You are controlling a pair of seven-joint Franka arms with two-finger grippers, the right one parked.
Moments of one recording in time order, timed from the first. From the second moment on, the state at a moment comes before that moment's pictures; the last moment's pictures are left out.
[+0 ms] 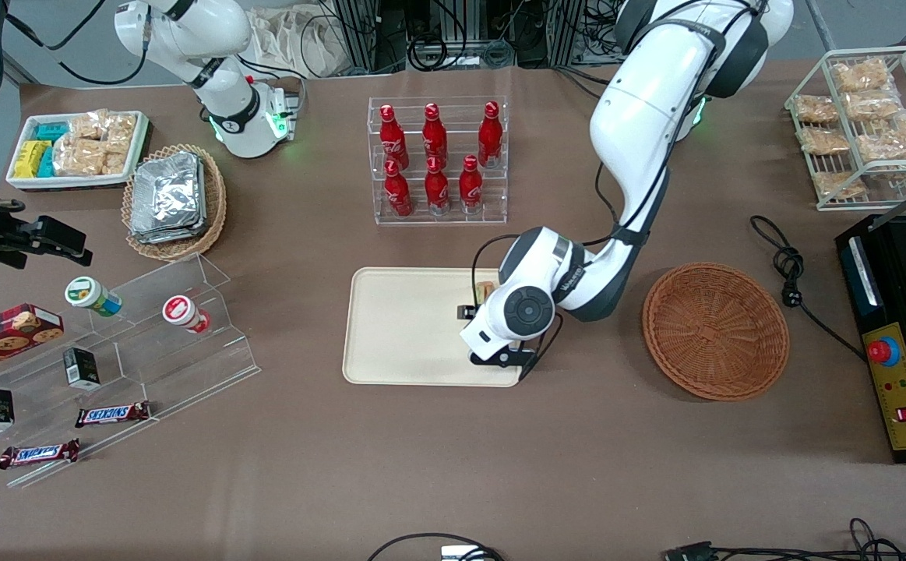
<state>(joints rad) -0.56 0.81 -0.06 -1.32 -0.24 1.96 -0.48</state>
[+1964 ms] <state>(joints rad) 0.03 0.06 -0.05 -1.62 0.04 1.45 -0.10</state>
